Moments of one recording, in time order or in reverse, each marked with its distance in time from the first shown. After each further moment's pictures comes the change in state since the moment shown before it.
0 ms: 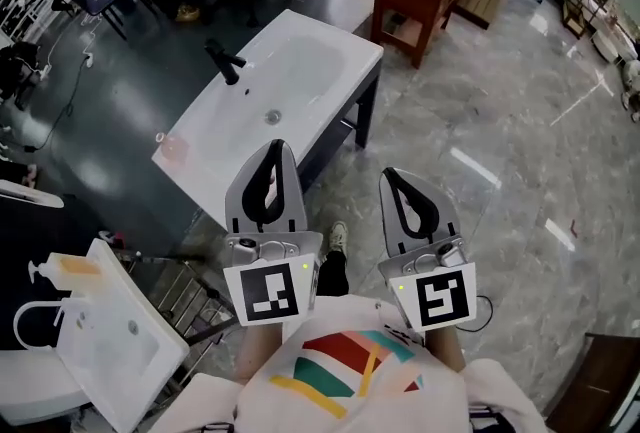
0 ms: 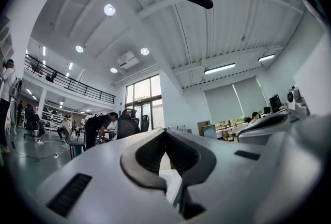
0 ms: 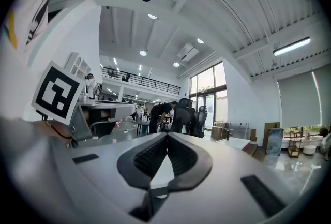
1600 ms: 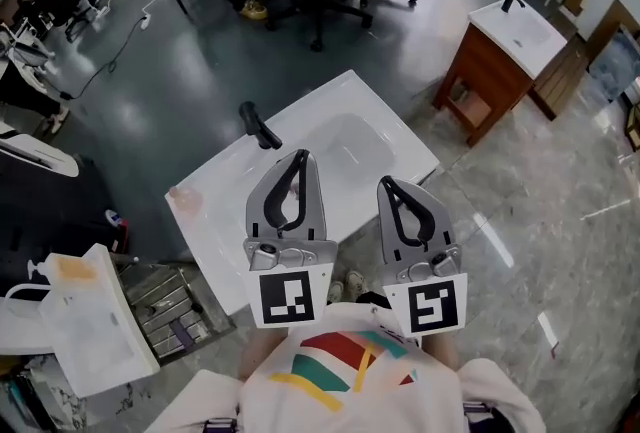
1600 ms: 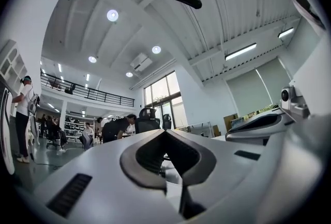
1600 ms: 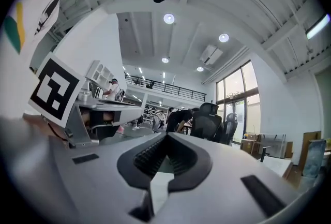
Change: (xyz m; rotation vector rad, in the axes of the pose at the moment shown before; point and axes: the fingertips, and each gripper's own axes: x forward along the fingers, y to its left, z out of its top) left arm 0.237 0.084 -0.028 0.070 0.014 0.247; right arm 0.276 -0.085 0.014 -0.059 -0.100 0.309
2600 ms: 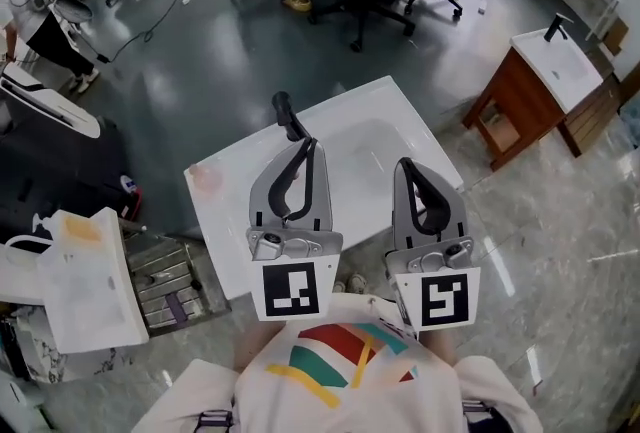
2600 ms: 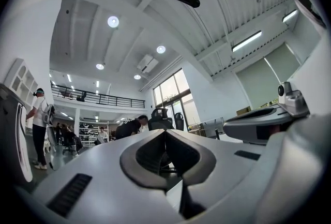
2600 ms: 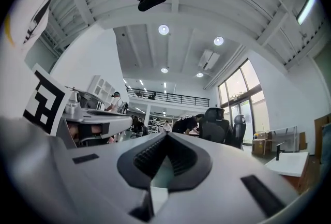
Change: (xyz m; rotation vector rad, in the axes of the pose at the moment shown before) left arm 0.001 0.027 0.008 0.073 0.004 0.132; right arm 0.033 -0.006 0.022 0.081 -0.113 0.059
